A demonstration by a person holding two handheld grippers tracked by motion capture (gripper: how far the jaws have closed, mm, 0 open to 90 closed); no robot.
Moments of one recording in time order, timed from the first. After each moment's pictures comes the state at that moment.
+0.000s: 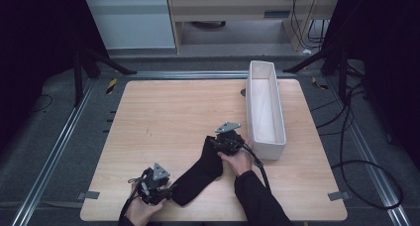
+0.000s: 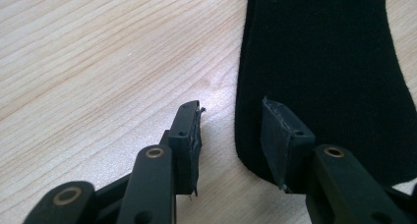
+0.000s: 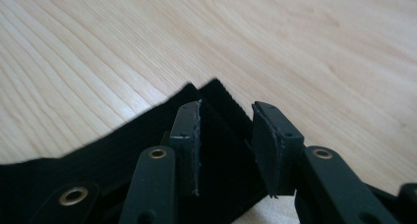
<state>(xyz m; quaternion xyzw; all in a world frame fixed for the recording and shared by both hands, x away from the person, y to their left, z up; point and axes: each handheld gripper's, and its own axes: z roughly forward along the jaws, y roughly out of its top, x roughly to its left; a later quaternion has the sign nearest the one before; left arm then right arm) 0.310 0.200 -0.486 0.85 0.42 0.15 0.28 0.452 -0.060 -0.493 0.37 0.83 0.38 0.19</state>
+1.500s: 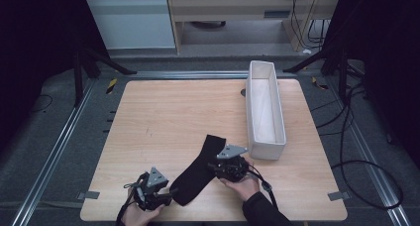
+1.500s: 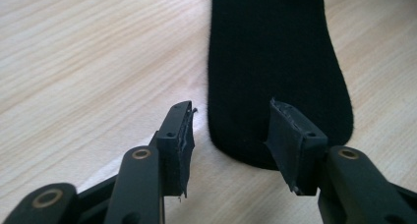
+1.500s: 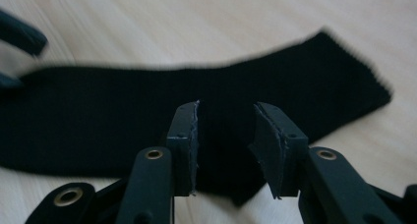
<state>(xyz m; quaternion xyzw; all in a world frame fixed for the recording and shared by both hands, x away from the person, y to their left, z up) 0.292 0.204 -0.480 0.85 0.40 0.14 0.31 0.366 -0.068 -0.483 0.31 0.84 0.42 0.14</state>
